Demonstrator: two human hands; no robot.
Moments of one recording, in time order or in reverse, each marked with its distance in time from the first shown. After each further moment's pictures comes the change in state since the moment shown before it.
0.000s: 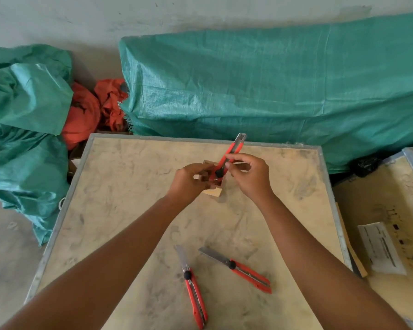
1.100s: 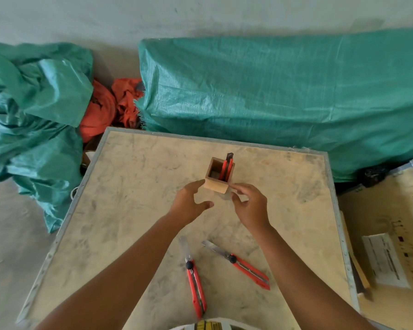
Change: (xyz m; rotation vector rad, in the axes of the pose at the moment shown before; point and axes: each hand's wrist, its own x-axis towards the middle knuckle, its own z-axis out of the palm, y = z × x) left_hand -0.064 -0.022 0.011 0.096 -0.018 -0.255; right_hand -0.077 0.045 0.012 -0.192 -0.025 -0.153
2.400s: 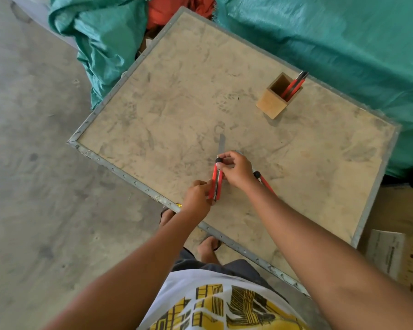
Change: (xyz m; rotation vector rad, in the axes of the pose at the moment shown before) left_hand -0.213 -0.131 0.143 -0.024 0.118 -0.298; right_hand -0.144 -0.003 0.081 0.061 -0.714 0.318
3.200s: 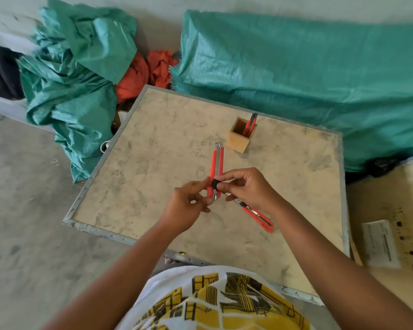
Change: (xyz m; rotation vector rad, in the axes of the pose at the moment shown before) left_hand -0.013 0.086 -0.139 -0.520 -0.046 0.371; right_hand -0.090 -0.105 -0.087 0.250 -0.013 -0.262
